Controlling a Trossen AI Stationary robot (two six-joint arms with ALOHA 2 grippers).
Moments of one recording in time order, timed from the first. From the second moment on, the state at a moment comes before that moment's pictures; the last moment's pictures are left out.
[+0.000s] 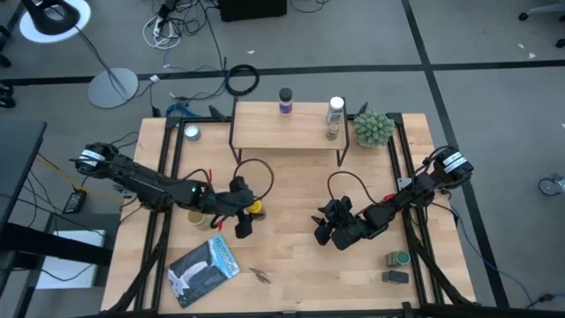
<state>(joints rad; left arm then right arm) -0.27 1.31 0.76 -0.11 -0.33 -0.32 0.50 1.67 0.66 0.08 0.78 1.05</state>
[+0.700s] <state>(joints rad) 0.28 1.31 1.05 -0.23 0.19 0.18 0.50 1.67 0.66 0.08 0.78 1.04</state>
